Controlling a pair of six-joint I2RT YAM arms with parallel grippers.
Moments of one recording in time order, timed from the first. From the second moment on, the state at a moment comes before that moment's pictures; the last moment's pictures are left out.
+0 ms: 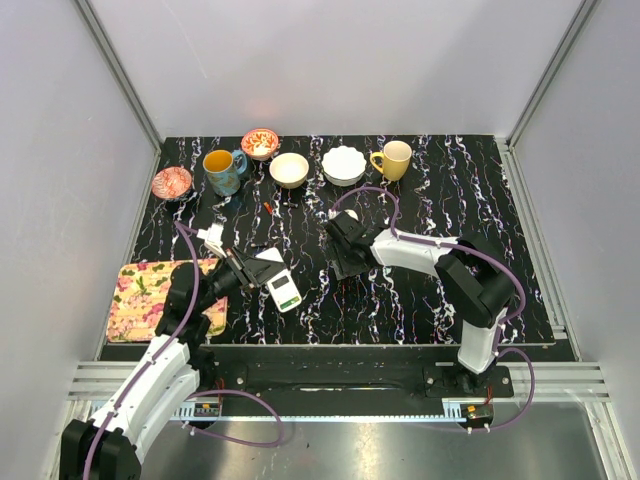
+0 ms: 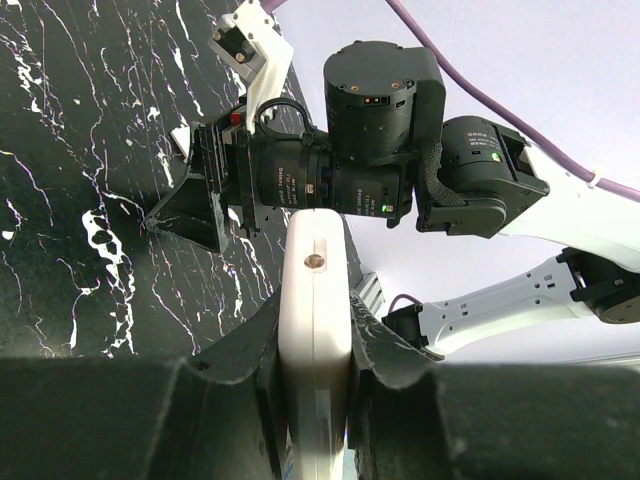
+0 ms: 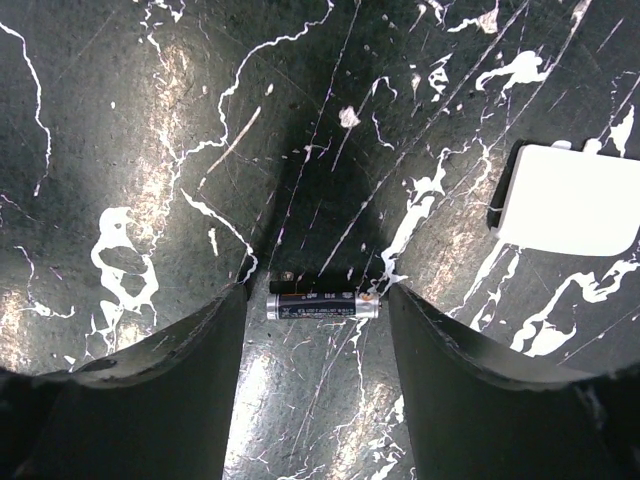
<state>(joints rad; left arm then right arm) -0.27 0.60 0.22 0.34 0.60 -1.06 0.79 1.85 1.17 -0.44 0.20 0.40</state>
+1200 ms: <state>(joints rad) -0.47 1.13 0.20 1.04 0.46 -1.26 0.90 1.48 1.51 -1.00 0.35 0.43</state>
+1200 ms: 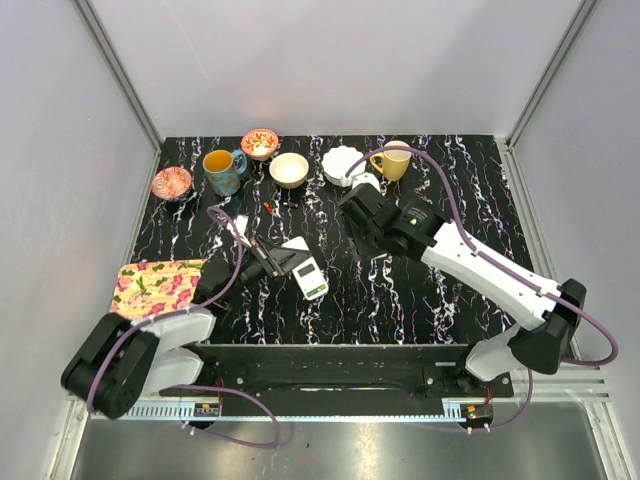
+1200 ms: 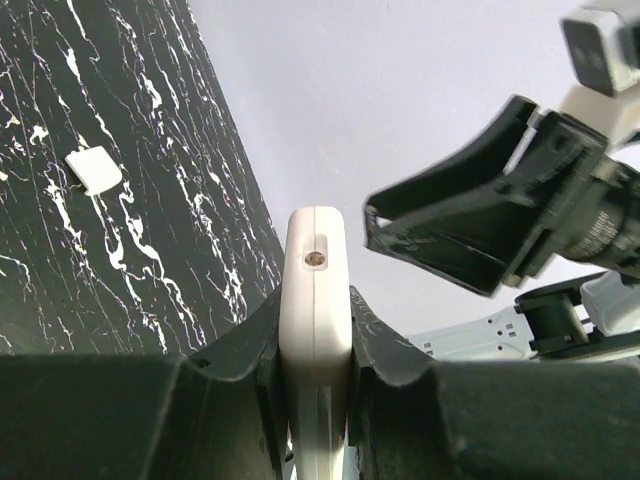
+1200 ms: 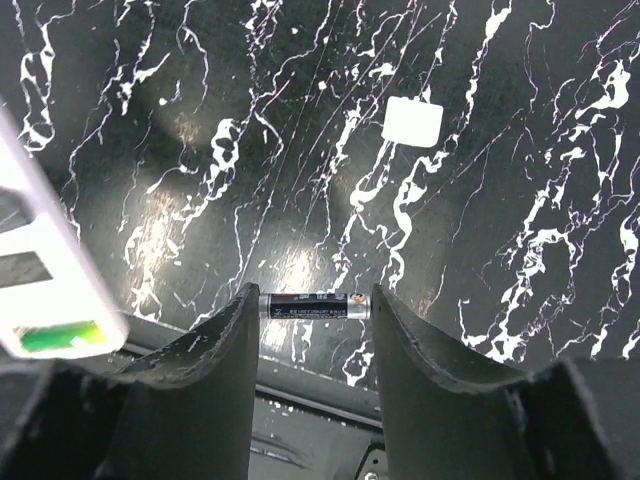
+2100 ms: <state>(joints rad) -0.57 1.51 0.36 1.24 0.30 -1.37 1.11 1.70 1.74 -1.20 0.53 0.47</state>
